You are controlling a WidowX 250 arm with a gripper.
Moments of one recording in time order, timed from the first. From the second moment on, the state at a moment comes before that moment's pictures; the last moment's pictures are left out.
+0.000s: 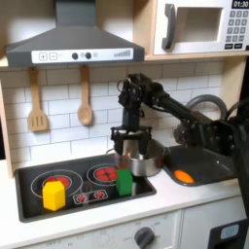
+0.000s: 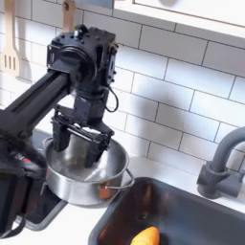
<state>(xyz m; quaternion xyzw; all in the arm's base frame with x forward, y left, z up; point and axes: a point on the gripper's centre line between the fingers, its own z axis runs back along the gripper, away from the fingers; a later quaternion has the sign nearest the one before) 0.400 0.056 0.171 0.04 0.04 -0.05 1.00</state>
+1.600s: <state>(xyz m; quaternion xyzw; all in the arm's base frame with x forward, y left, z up) 0.394 0.137 0.169 0.05 0.05 0.01 1.00</state>
